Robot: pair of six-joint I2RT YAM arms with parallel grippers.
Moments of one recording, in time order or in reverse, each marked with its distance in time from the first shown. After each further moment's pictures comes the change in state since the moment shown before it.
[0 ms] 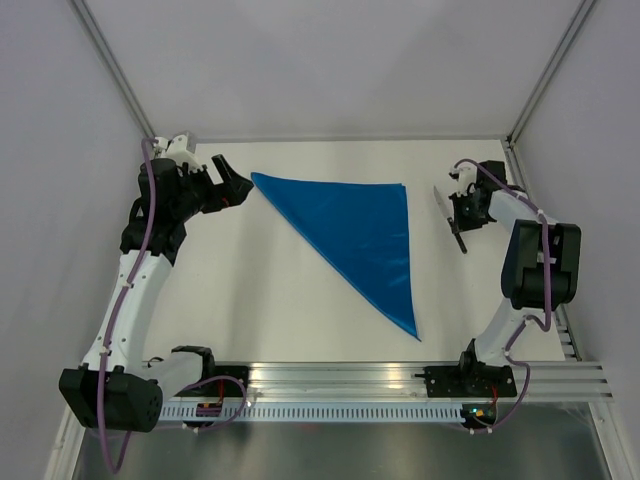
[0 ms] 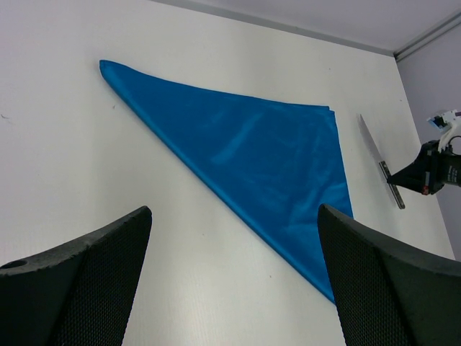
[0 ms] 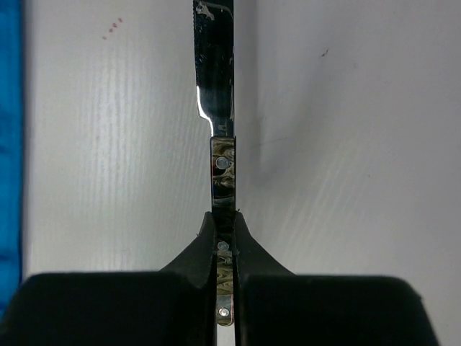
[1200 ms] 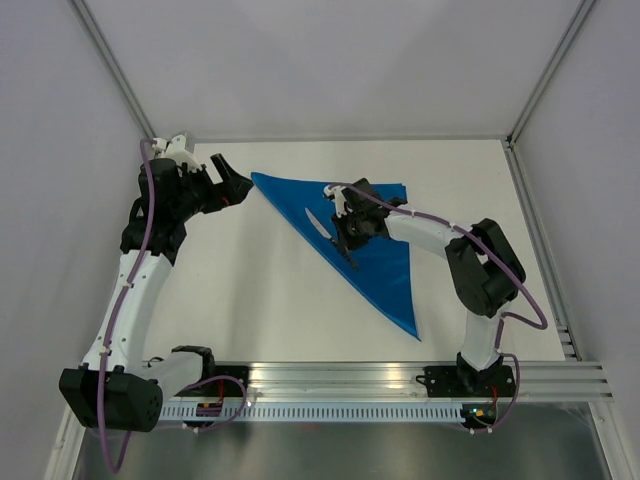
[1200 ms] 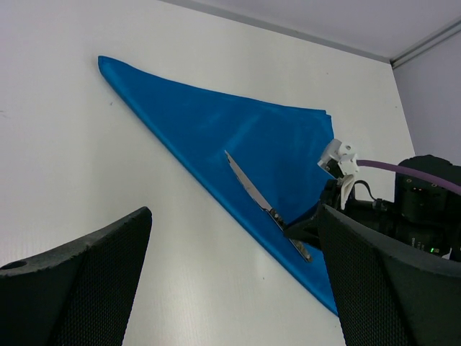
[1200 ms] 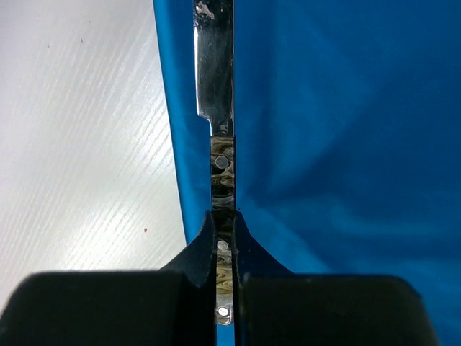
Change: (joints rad) left arm 0.000 0.002 0.000 -0.002 -0.006 -0.035; right arm 0.740 0.032 0.089 0.065 -0.037 0.385
